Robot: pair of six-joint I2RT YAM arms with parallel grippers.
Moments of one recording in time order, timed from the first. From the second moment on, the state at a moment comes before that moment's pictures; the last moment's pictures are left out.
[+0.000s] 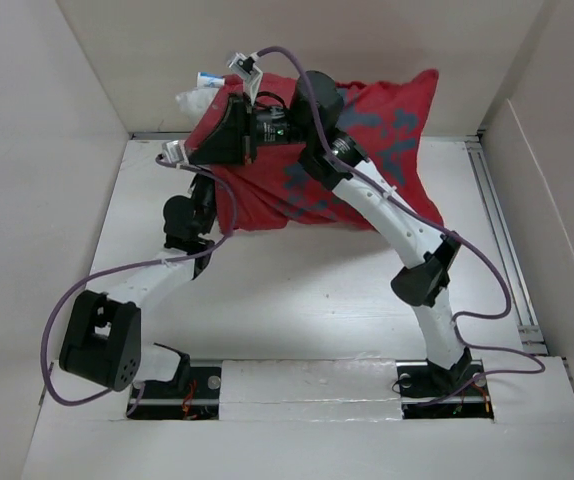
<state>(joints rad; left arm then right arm) -0.36 1.35 0.74 1.11 0.05 -0.92 0.82 2.16 2.54 -0.07 -0.93 0.69</state>
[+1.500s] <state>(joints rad) -0.97 1.48 0.48 0.98 -0.15 -0.59 0.49 1.53 1.07 0.23 -0.93 0.54</state>
